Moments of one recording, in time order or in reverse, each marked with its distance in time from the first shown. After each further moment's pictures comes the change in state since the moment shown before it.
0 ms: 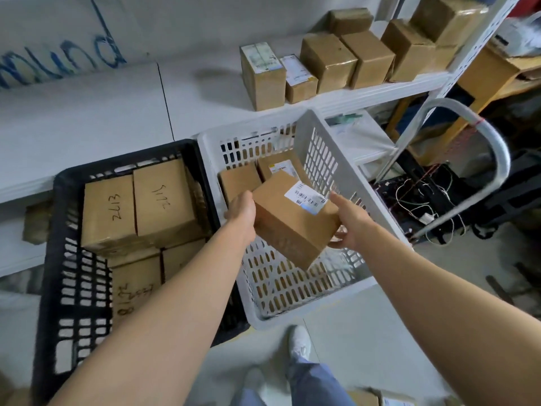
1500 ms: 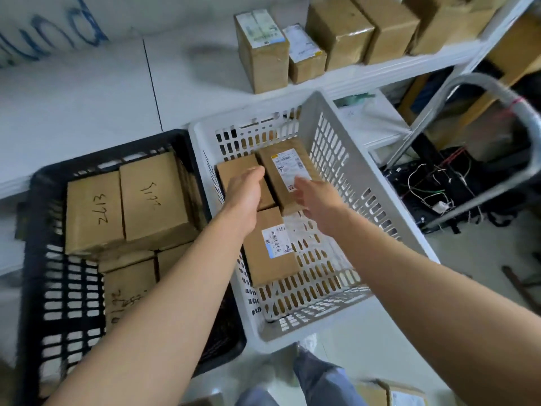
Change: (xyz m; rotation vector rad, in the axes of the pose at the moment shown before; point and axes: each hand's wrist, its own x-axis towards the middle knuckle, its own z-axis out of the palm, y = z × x) left_hand 0.008 0.025 0.018 0.116 -0.184 0.213; right_hand 0.030 -0.022 0.065 -0.278 -0.110 -0.286
